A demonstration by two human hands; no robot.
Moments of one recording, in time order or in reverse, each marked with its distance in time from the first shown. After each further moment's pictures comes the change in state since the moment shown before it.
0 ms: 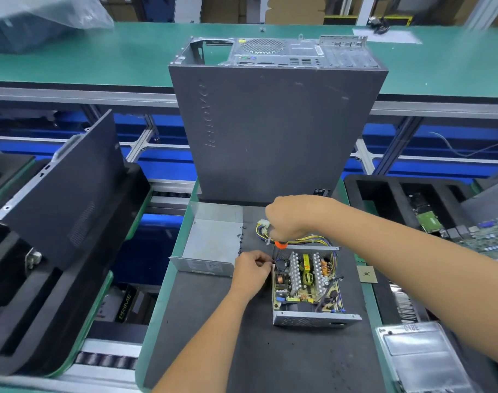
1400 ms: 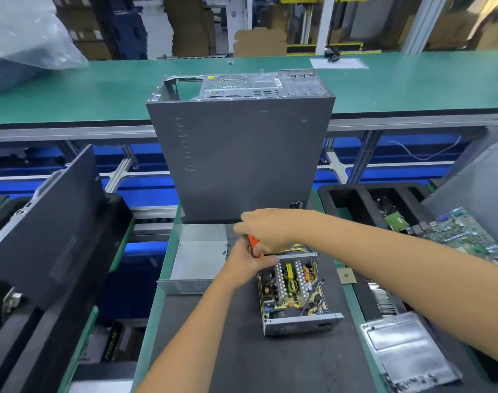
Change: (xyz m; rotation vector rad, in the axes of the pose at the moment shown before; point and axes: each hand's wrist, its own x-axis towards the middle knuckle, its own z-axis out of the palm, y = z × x) left_hand 0.008 0.066 -0.035 -0.261 -0.285 0.209; right_hand -0.022 0.001 -0.002 -0.025 0.206 -0.207
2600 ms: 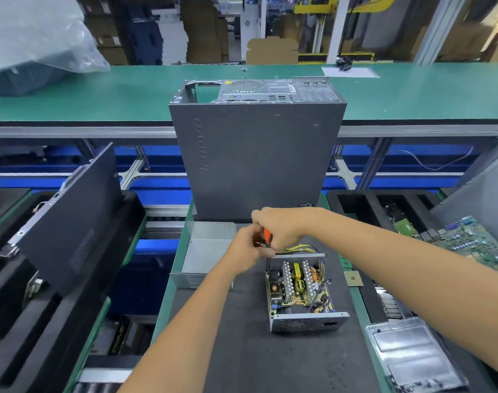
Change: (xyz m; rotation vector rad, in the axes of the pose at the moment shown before) left_hand 0.001 0.022 -0.018 0.117 -0.056 0.038; right_hand -0.008 -0.005 -0.007 0.321 -0.159 0.240
